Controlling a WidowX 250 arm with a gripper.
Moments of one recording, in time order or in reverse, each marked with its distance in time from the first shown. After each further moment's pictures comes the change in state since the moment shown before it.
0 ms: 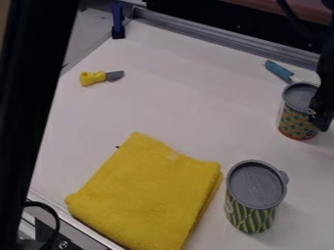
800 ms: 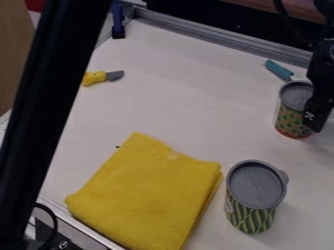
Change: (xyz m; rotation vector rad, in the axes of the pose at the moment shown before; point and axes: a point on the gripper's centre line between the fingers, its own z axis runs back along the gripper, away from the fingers) arm 0.020 0.000 -0.018 0.066 -0.028 0.193
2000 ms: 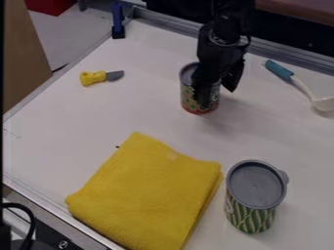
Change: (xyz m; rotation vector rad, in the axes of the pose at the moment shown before) arm 0.150 0.062 -0.007 0.049 -0.096 -0.099
